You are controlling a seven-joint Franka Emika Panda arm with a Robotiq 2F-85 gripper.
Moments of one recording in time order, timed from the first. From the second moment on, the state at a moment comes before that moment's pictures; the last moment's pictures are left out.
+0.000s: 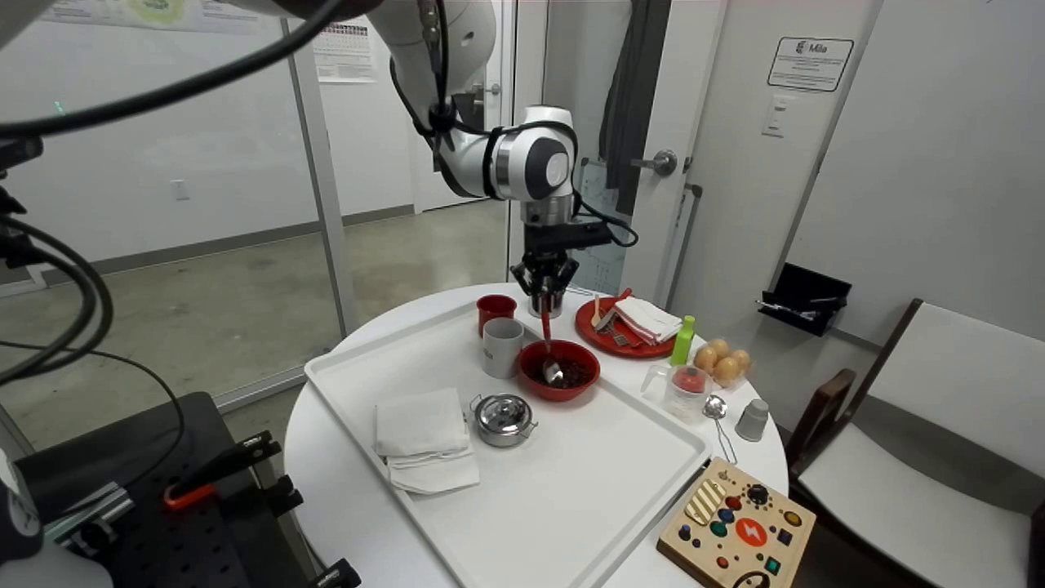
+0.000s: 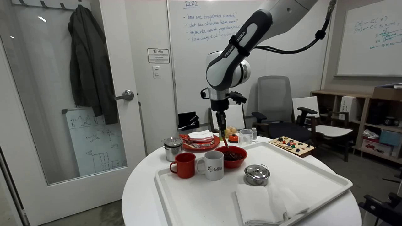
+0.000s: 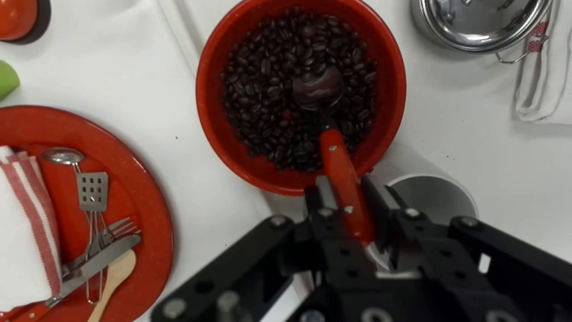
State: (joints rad) arm 0.07 0.89 0.10 -1.46 -0.26 2.33 -0.81
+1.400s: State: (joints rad) arm 0.07 0.96 0.09 -1.34 -0.27 2.29 -0.81
